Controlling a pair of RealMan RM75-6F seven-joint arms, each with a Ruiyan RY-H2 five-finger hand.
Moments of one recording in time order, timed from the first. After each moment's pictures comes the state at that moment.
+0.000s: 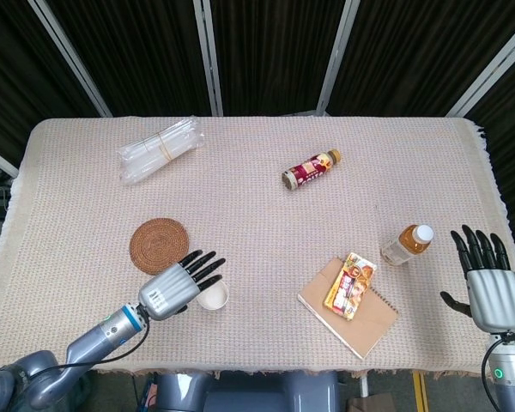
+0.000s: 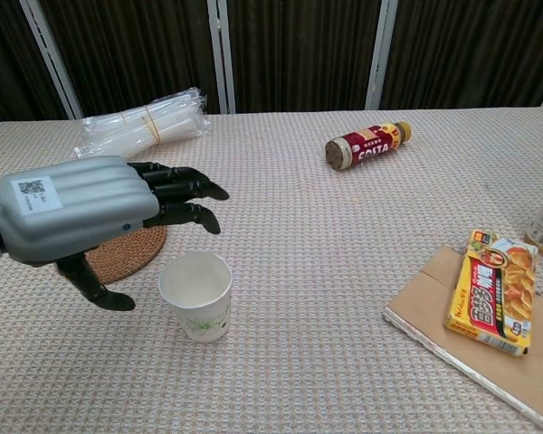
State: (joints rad) left arm -0.58 -1.42 -0.08 -1.62 1.76 0.92 0.46; right arm 0.17 -1.15 0.04 -1.59 -1.44 1.55 -0.21
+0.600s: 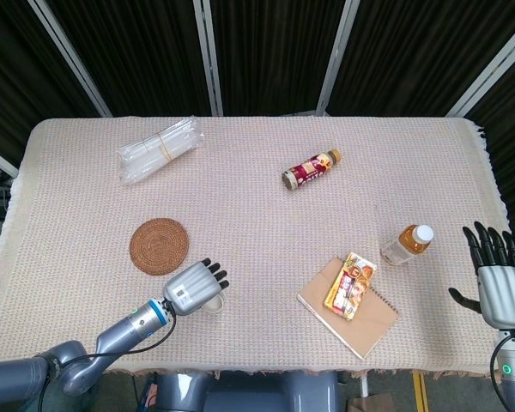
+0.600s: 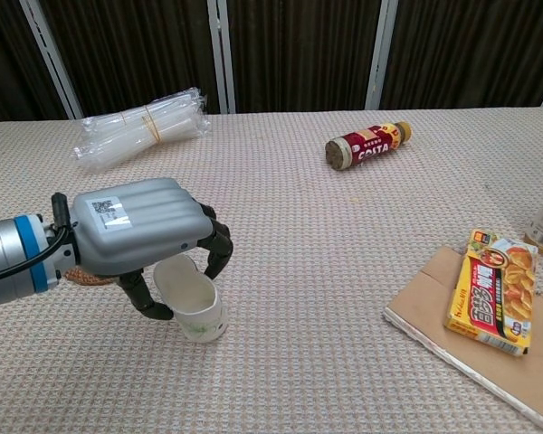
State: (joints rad) left arm -0.66 -1.54 -0.09 -1.56 1.64 0.85 0.55; right arm 0.16 -1.14 0.08 -1.57 -1.42 1.52 -0.17
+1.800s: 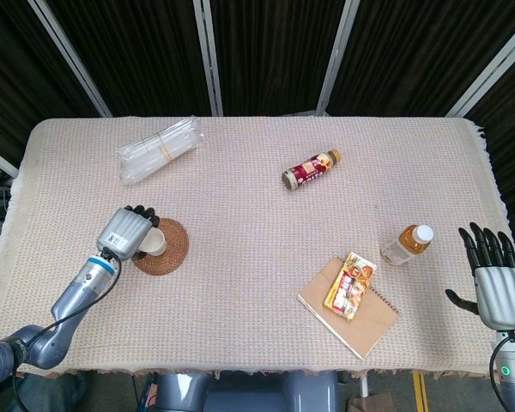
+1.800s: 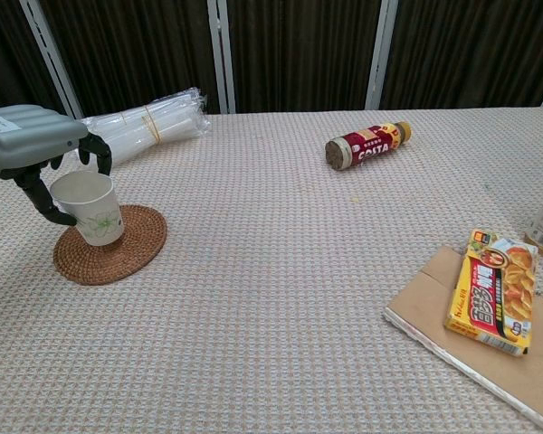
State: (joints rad) left arm -0.65 -1.40 -0.16 -1.45 1.24 0.90 0.54; right arm 0.14 -1.13 0.10 -1.59 -1.45 1.51 -0.16
